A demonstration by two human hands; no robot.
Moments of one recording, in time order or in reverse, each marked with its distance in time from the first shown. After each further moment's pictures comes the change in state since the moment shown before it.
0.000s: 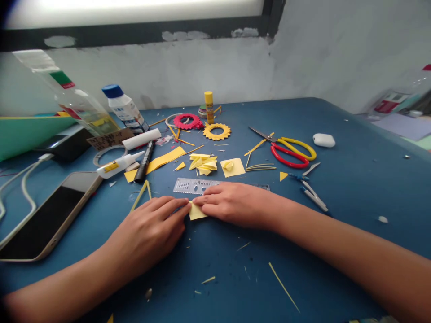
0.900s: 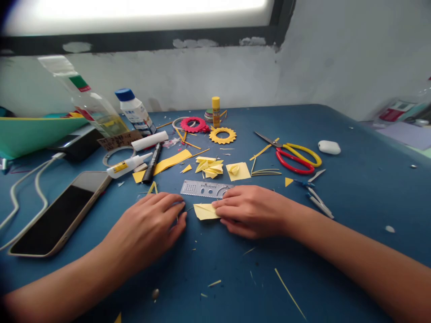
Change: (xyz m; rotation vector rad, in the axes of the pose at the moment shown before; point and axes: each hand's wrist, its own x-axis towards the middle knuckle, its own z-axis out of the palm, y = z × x) left_hand -0.001 -0.004 -0.008 0.046 -0.054 -0.169; right_hand -0.017 -0.004 -0.002 0.131 0.095 0.063
